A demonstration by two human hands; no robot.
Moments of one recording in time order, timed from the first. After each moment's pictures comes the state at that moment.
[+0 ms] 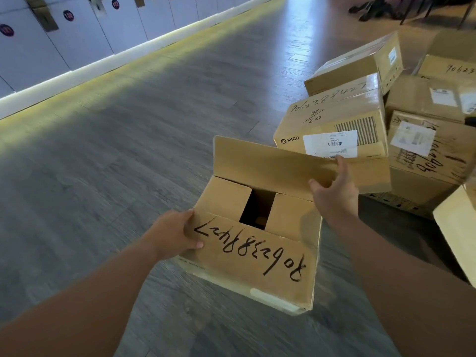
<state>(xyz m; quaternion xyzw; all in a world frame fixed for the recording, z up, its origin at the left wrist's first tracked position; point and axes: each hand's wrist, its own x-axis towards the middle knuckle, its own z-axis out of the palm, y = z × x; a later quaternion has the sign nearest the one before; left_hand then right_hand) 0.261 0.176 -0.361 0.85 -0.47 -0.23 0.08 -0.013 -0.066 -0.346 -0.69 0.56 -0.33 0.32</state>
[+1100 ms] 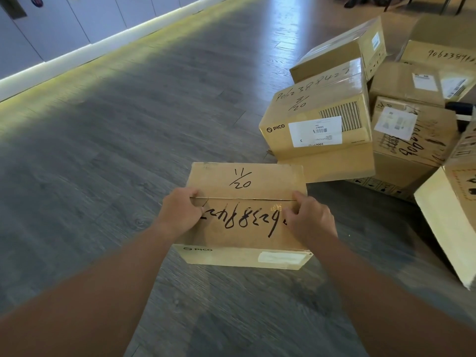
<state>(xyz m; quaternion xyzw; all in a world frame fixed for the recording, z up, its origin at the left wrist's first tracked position) 0.228 0.120 -0.371 0.87 -0.38 -0.18 0.26 -0.032 -0.014 -0.390 -0.79 0.56 -0.11 0.22</state>
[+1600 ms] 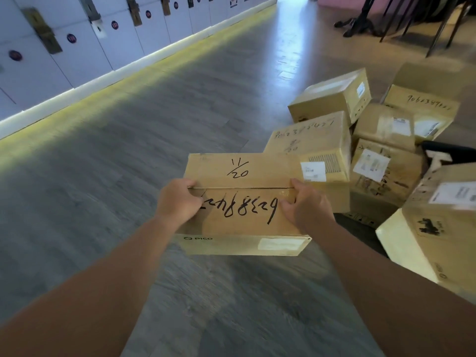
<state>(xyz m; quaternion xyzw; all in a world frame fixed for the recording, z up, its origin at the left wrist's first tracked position) 0.233 0.114 -0.193 0.87 -0.34 -0.15 0.32 -0.016 -0.040 -0.208 -0.82 0.51 -0.15 0.20</state>
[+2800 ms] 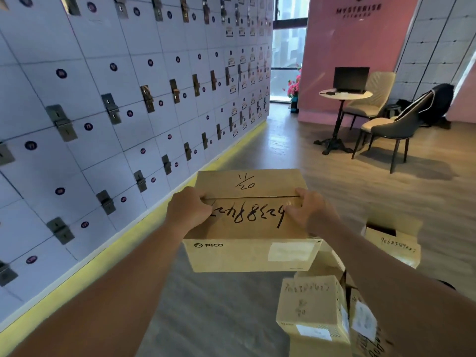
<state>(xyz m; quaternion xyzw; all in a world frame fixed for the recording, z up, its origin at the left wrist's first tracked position) 0.419 -0.056 0.455 0.86 -0.42 -0.05 0.27 0.162 -0.208 0.438 -0.81 0.52 -0.20 0.21</state>
